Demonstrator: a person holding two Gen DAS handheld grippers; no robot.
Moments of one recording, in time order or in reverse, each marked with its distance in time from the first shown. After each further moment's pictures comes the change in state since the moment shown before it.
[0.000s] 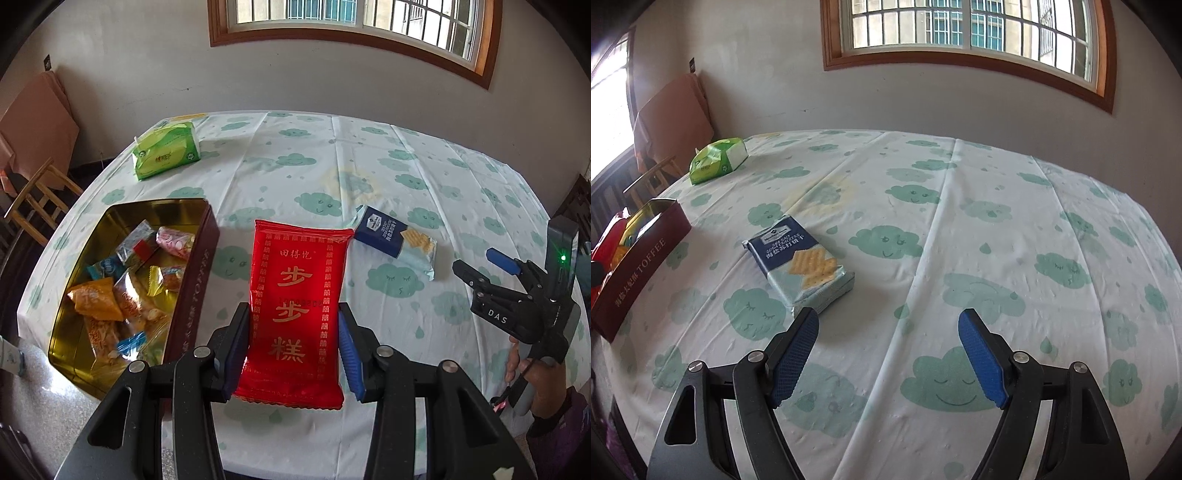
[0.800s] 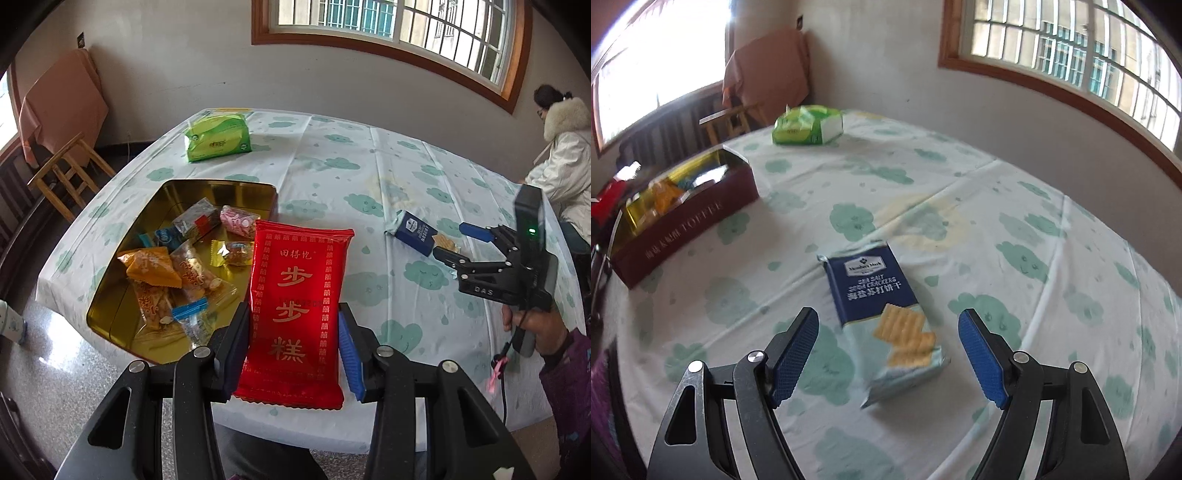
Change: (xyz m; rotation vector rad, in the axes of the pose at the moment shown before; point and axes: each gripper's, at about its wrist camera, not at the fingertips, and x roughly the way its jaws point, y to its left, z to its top) left arm -0.039 0.054 -0.023 -0.113 -0.018 0.052; right arm 0.043 0.056 0.043 -0.362 0.034 0.237
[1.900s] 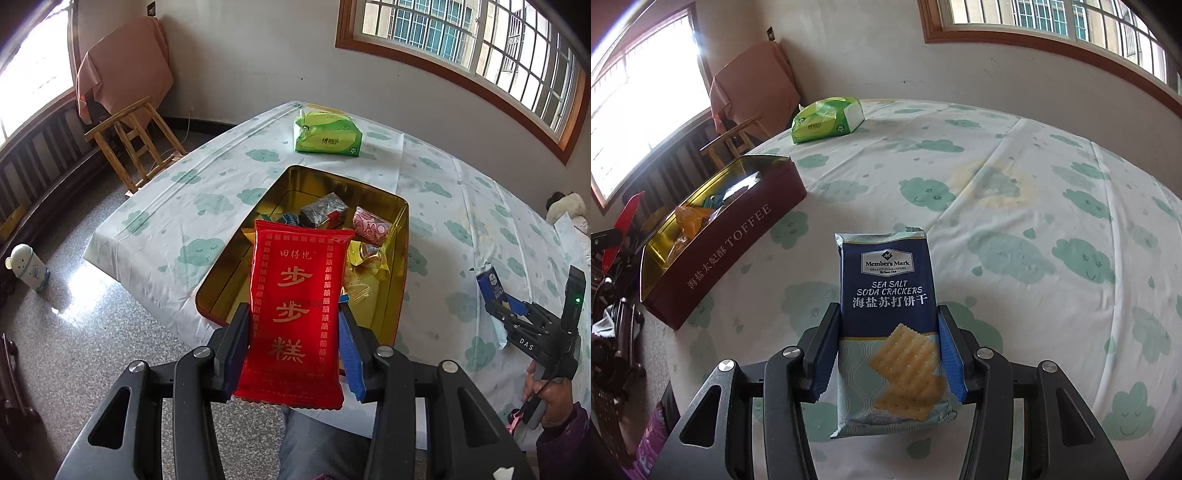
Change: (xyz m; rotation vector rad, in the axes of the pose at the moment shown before) left arm -0.012 0.121 -0.013 -0.189 -0.010 0.128; right arm 0.005 0.066 -0.008 0.224 0.031 0.098
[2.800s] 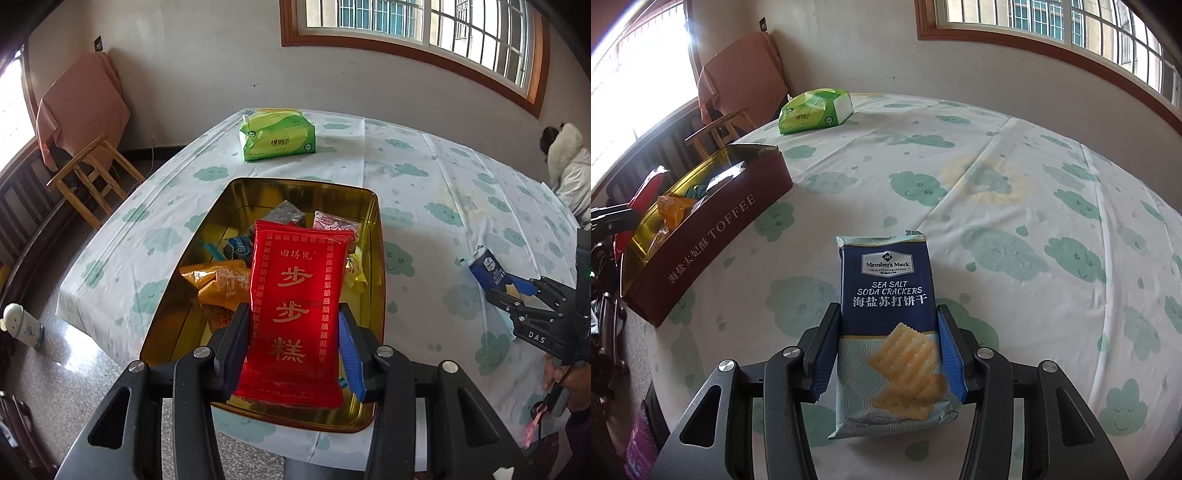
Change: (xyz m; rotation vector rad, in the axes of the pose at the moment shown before) left arm 0.045 -0.043 0.016 0.198 -0.029 -0.041; right arm 0.006 0.006 -0.001 -0.020 0.022 -0.082
